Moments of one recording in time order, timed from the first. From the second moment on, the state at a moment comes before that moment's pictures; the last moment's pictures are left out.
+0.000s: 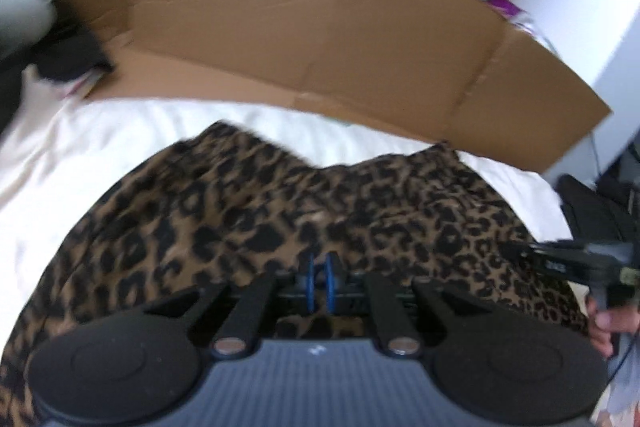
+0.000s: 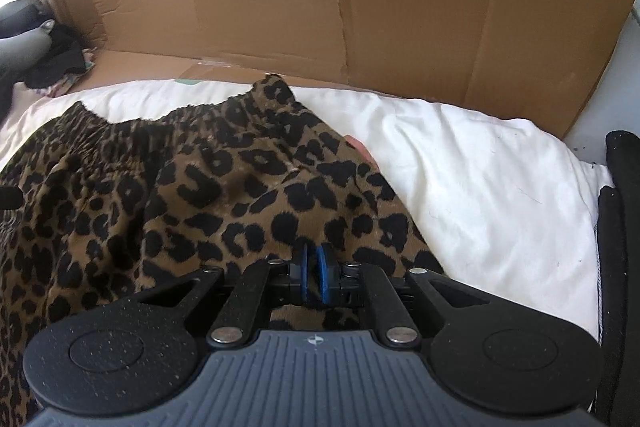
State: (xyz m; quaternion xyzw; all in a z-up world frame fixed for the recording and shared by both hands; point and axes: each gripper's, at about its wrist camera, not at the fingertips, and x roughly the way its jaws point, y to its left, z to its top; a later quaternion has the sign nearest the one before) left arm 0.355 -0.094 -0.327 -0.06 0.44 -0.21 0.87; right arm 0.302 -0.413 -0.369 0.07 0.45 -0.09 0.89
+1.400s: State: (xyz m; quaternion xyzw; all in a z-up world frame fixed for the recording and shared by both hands) left arm 0.323 -0.063 -0.350 -0.10 0.51 -0.18 0.83; right arm 0.315 -0.353 -0.366 0.13 0.45 -0.01 0.88
